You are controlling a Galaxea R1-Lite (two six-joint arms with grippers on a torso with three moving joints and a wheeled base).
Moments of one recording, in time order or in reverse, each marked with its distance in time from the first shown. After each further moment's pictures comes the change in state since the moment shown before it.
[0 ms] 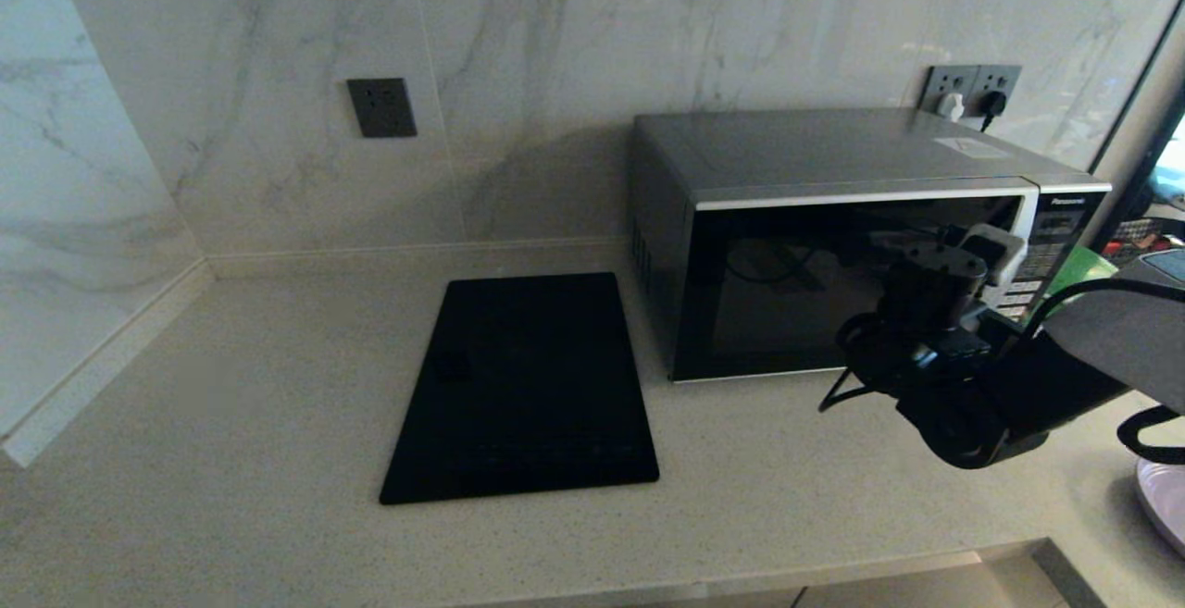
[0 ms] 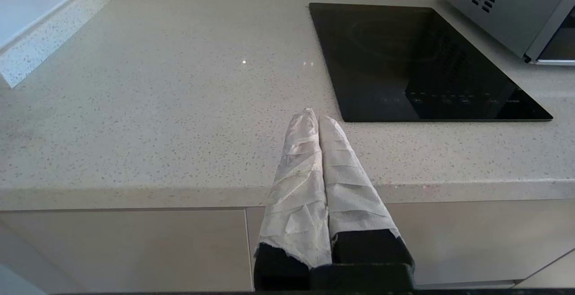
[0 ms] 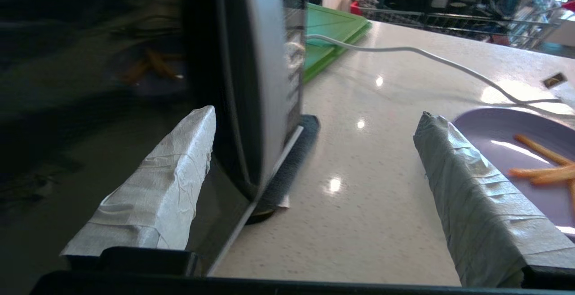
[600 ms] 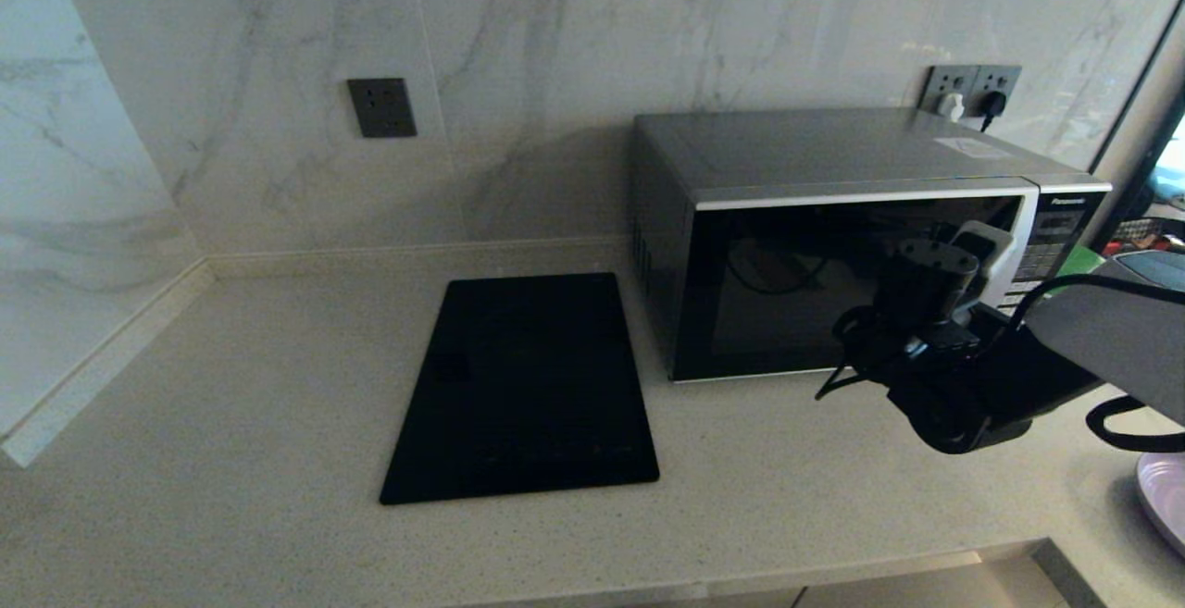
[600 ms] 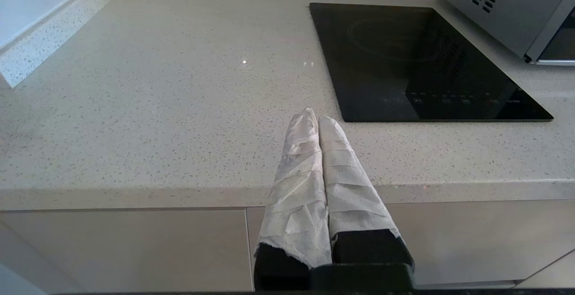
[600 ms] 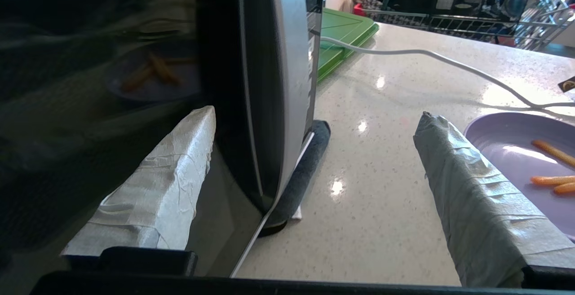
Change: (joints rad) left arm 0.000 0.000 0.000 0.000 0.000 0.000; right arm -0.039 0.052 -0.071 0.000 0.025 -0.017
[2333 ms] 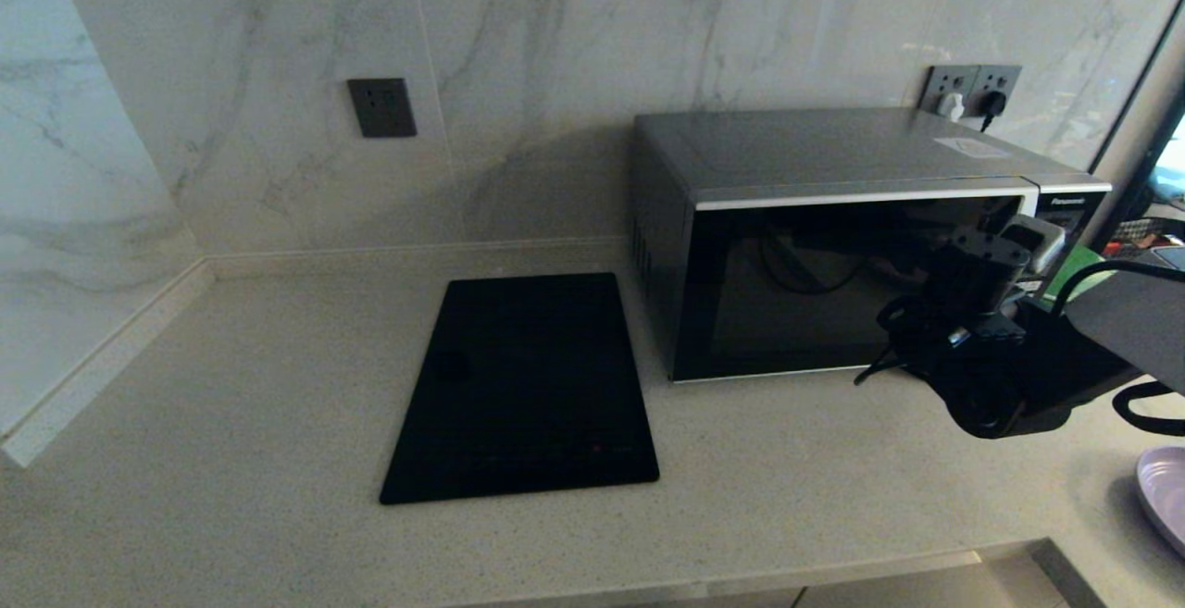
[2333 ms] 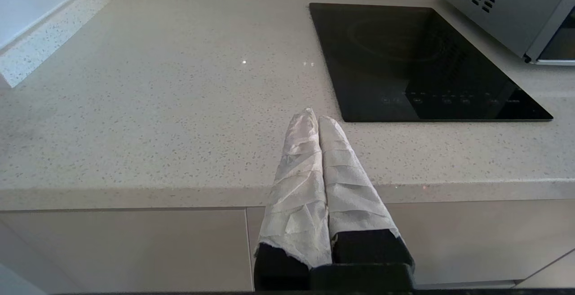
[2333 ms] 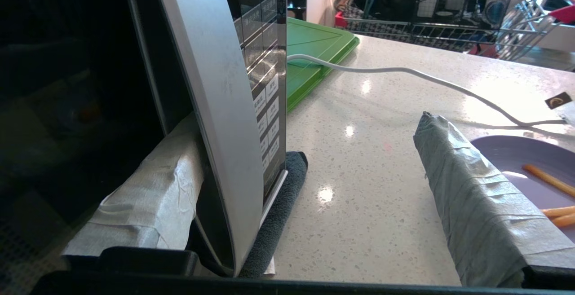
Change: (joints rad) left arm 0.000 0.000 0.000 0.000 0.000 0.000; right arm -0.131 0.005 -0.018 -0.013 0.076 -0.025
